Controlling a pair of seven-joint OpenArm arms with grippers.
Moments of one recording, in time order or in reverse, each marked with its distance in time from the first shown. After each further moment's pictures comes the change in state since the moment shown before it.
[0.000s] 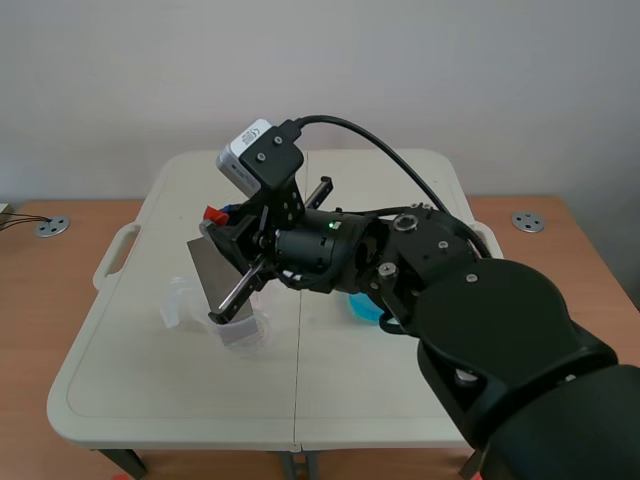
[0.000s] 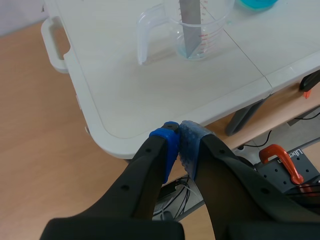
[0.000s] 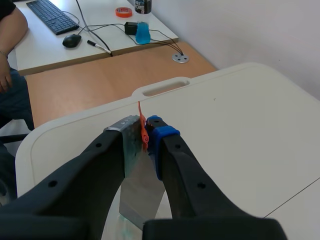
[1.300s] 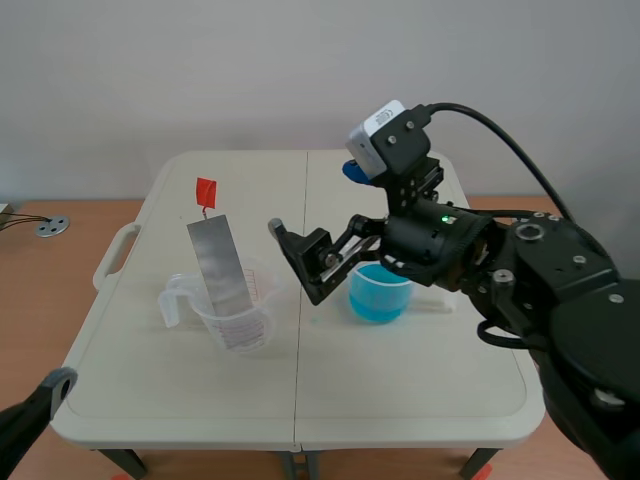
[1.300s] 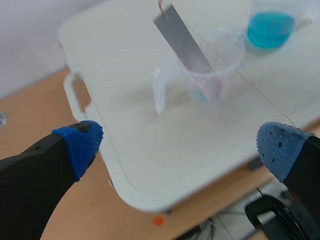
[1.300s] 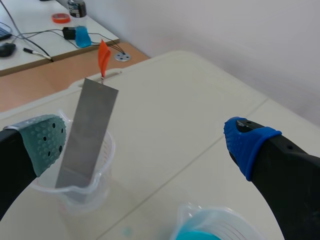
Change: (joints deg) left arm -12.6 0.0 0.0 0.0 2.8 -1.5 0.5; right arm -7.3 12.6 6.6 11.4 11.6 -7.5 0.3
